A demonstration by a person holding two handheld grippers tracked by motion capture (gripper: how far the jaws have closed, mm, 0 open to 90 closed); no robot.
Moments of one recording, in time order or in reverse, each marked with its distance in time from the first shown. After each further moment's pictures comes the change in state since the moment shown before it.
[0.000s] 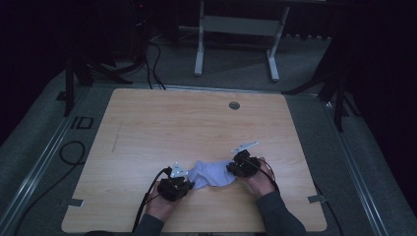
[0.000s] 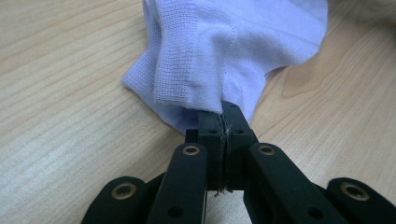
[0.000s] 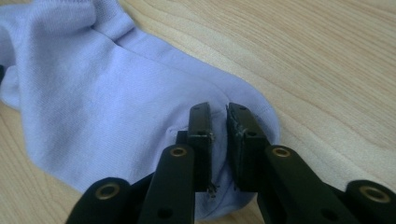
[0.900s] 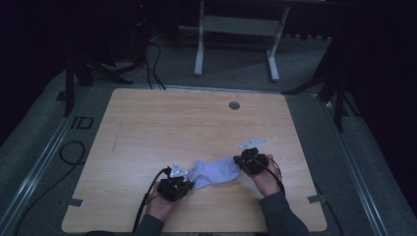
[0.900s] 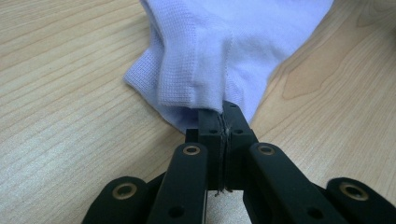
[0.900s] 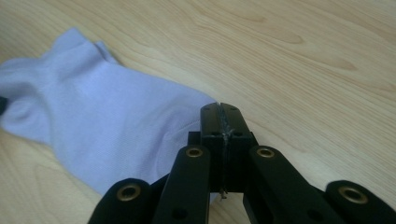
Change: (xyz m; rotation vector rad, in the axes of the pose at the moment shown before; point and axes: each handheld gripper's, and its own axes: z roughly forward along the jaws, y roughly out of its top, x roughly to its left) left arm 0.002 -0.001 0.000 -0.007 -0.014 -0.026; right arm -0.004 0.002 -0.031 -0.127 -0.099 0.006
